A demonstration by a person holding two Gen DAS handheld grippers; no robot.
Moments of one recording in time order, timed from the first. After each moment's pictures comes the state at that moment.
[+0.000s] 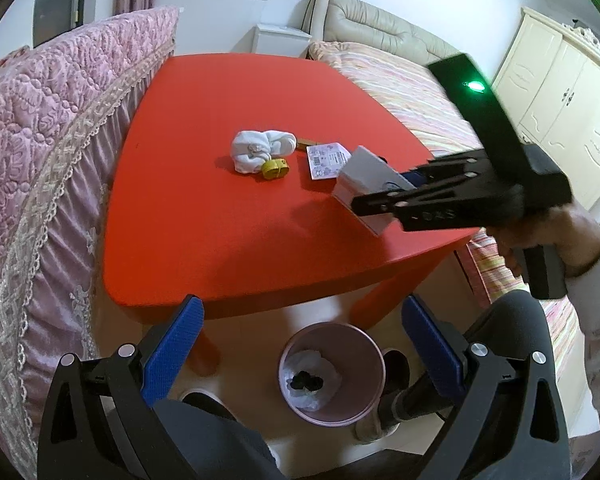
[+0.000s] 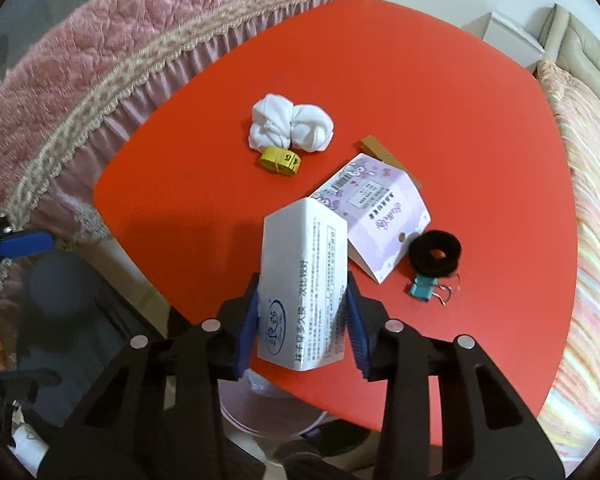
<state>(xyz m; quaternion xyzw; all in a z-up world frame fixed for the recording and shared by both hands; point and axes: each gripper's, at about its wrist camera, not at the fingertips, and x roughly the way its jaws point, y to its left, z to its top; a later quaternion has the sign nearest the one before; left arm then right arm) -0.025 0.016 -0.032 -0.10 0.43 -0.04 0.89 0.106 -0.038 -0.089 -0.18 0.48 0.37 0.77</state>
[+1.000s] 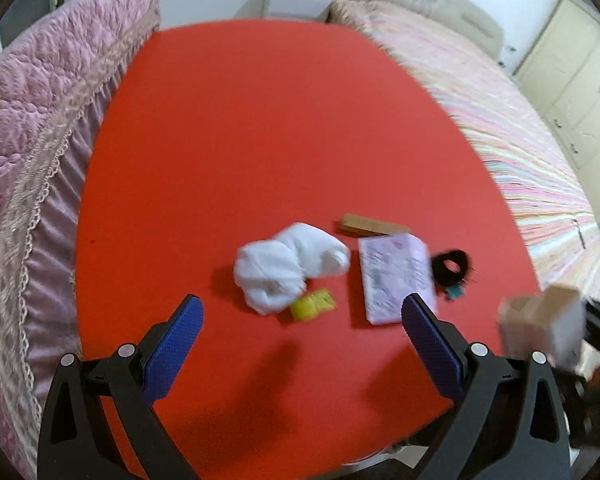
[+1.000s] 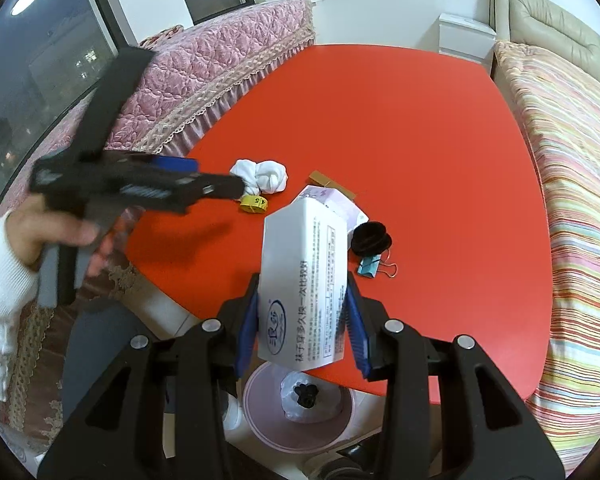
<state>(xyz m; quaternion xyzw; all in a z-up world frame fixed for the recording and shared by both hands) 0.168 0.047 -0.042 -0.09 0.53 -0.02 0.84 0.101 -0.109 -0.053 -0.07 0.45 0.36 0.81</state>
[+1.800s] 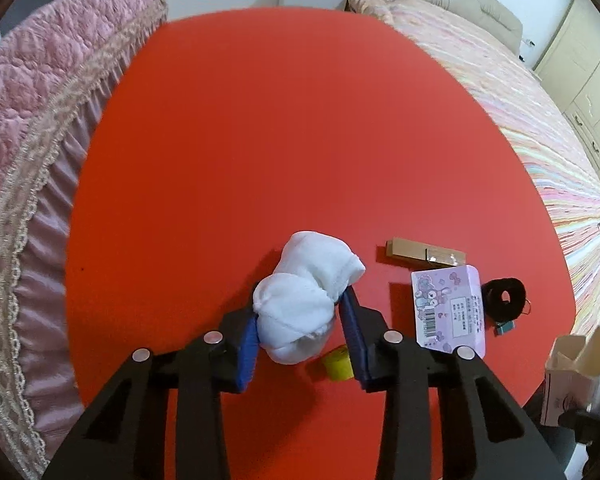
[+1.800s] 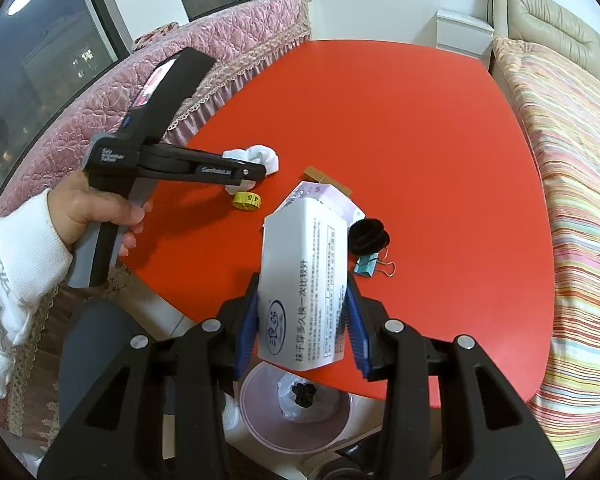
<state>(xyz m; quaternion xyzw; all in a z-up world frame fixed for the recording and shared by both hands) 0.193 0.059 -0.065 -0.07 0.53 0.01 0.84 0.103 -0.106 -0.059 -0.07 0.45 0.35 0.82</state>
